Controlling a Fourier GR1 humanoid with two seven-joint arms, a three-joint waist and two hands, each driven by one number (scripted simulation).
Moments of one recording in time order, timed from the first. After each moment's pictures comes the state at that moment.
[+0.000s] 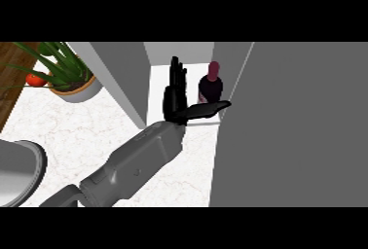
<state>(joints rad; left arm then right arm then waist) -0.96 0.00 -0.91 -0.54 1.56 0.50 -0.91 -0.09 -0.03 0.11 -2.31 -0.19 0.19 0.45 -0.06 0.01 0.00</state>
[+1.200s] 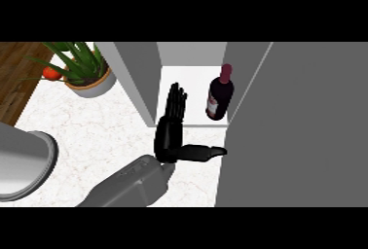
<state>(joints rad) -0.64 0.12 -0.92 -1.00 1.23 0.57 -0.89 -0.09 -0.05 0.05 -2.37 -0.19 0.15 0.51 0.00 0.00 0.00</state>
